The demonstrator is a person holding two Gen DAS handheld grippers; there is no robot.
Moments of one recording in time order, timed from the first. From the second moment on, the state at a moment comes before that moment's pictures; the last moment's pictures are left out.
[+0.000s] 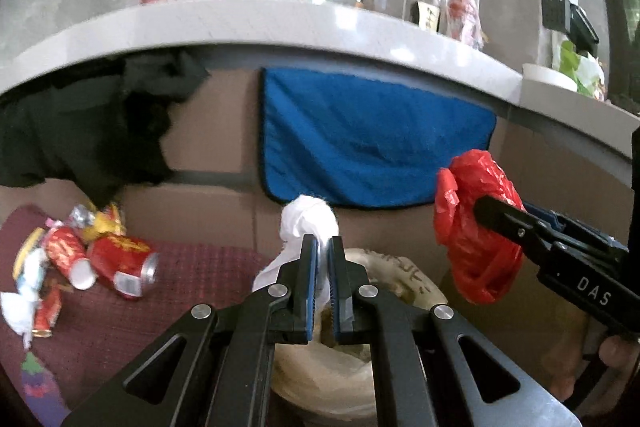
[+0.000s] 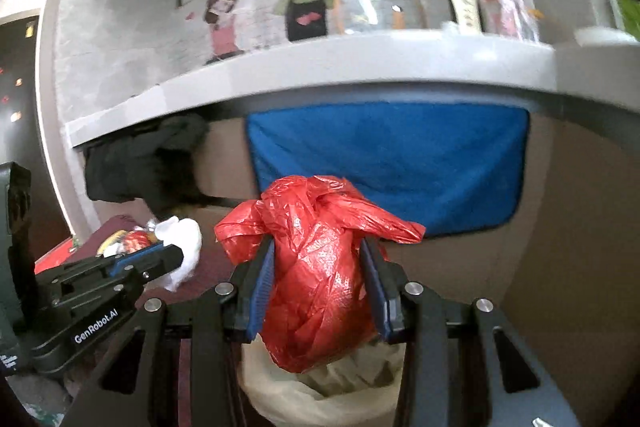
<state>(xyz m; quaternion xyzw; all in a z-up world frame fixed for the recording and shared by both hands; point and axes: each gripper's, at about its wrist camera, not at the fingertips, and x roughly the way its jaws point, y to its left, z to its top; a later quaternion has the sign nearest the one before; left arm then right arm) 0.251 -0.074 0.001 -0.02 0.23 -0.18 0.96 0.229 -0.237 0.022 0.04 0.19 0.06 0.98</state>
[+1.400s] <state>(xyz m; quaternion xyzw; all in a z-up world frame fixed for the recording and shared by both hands) 0.241 0.127 -0.030 -0.11 0.30 -0.04 0.95 0.239 -0.184 -0.025 0.05 0.24 0.10 0.96</state>
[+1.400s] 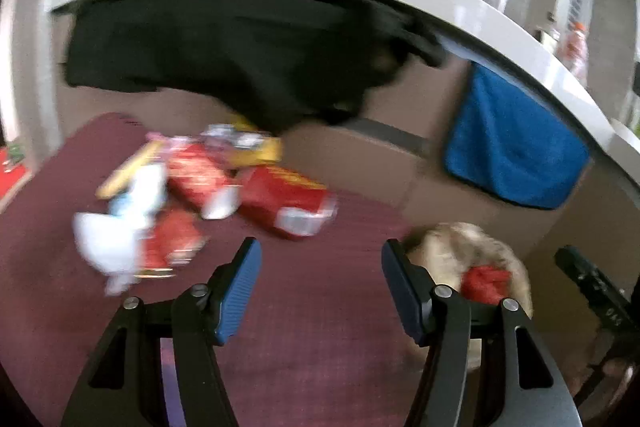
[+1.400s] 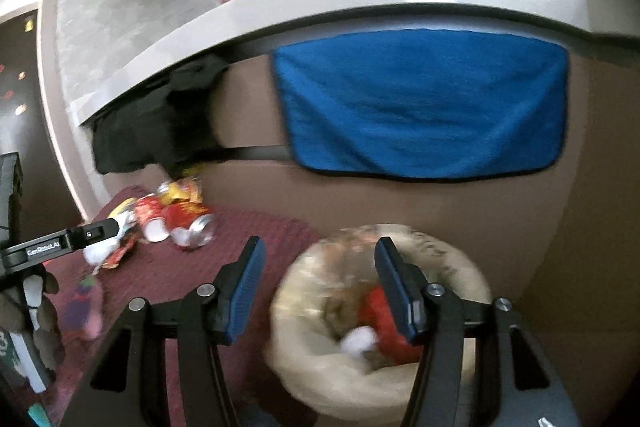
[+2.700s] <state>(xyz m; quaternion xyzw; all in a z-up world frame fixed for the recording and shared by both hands) 0.117 0.391 -0.089 -0.27 0.27 0.06 0.92 0.234 0.185 -0.130 -0.12 0.41 0.34 0.84</state>
